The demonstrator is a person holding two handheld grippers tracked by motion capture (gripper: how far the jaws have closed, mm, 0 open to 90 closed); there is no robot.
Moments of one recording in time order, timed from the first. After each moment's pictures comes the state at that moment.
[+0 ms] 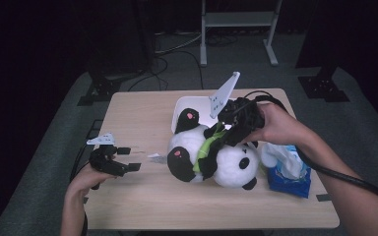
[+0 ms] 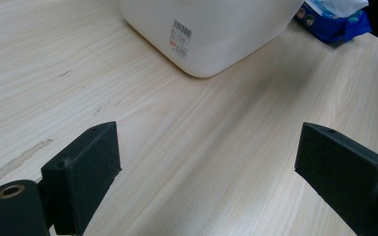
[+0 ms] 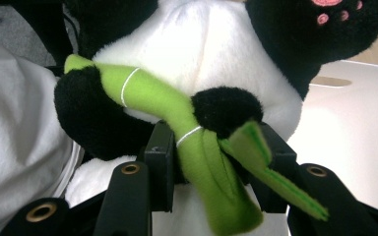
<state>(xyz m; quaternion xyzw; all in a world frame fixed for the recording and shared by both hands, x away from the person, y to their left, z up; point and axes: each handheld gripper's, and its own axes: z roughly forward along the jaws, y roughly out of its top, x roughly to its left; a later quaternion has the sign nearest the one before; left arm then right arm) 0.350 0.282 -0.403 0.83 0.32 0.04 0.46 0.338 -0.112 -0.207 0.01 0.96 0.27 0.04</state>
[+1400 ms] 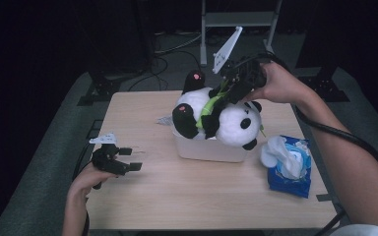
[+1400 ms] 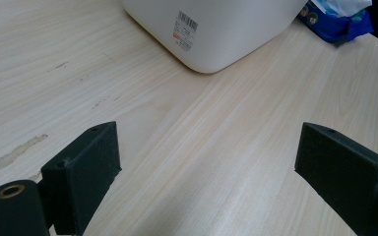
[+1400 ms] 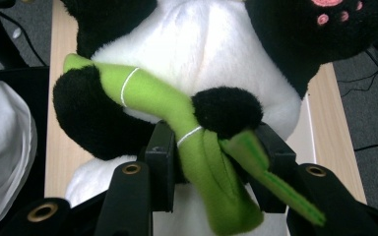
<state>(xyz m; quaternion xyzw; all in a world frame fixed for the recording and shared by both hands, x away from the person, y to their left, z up) 0.358 0.282 -0.412 0.83 0.33 0.02 0.46 0.410 -0.123 -0.163 0.05 0.96 0.25 0.08</state>
